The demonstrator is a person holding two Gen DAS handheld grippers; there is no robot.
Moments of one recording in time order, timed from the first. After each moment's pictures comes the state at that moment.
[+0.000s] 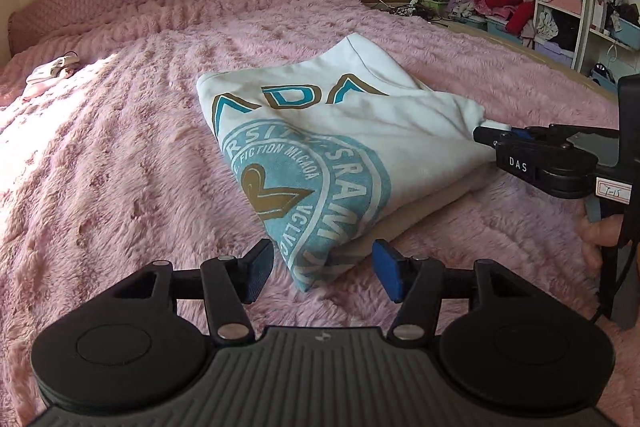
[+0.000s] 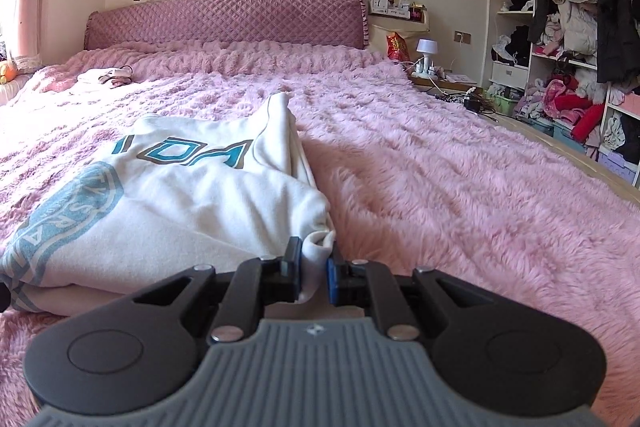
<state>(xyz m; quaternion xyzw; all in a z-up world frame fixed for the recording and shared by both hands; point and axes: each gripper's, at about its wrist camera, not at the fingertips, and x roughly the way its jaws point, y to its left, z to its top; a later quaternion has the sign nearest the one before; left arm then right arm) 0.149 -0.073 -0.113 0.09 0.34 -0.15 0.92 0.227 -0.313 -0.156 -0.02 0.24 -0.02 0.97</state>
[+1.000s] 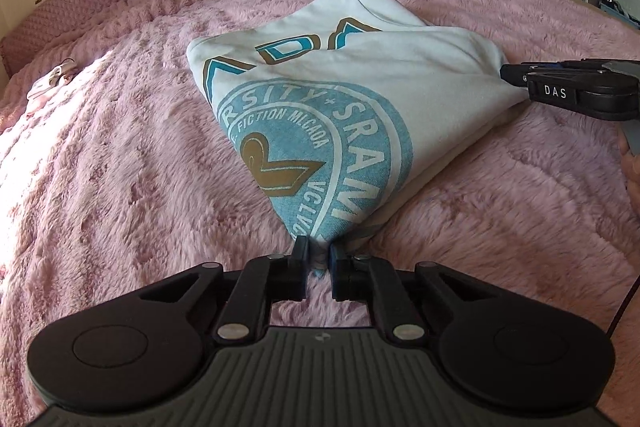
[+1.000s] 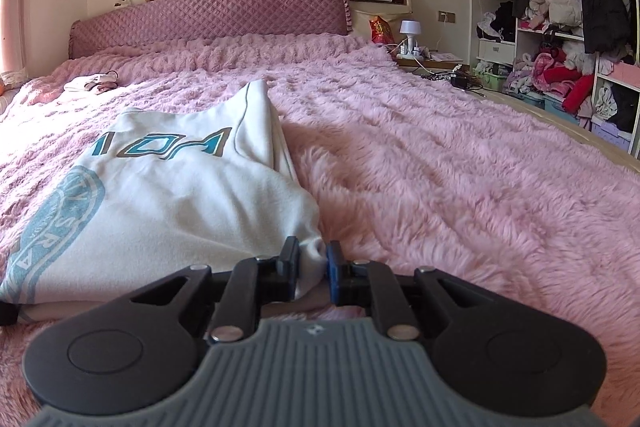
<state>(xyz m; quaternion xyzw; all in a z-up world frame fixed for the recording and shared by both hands) 0.158 -0.081 -0.139 0.17 0.38 -0.13 0.90 0.228 -0.332 -0.170 0.02 0.26 -0.04 0.97</state>
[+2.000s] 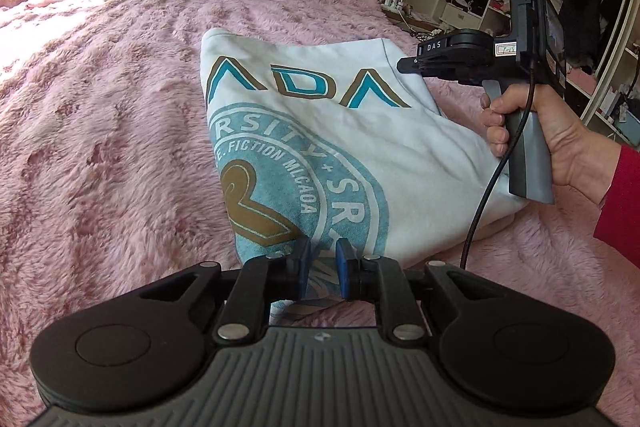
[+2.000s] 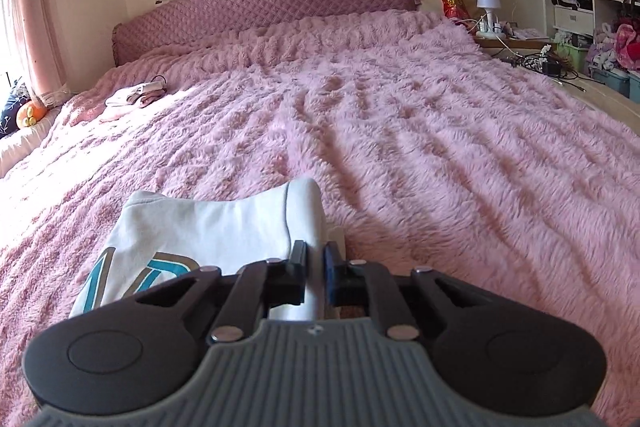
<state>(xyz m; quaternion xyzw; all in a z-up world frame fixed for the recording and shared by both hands) 0.178 -0.059 -0.132 -0.07 0.36 -0.16 0.92 0.434 -0.340 -0.120 0.07 0.29 0.08 0.95</state>
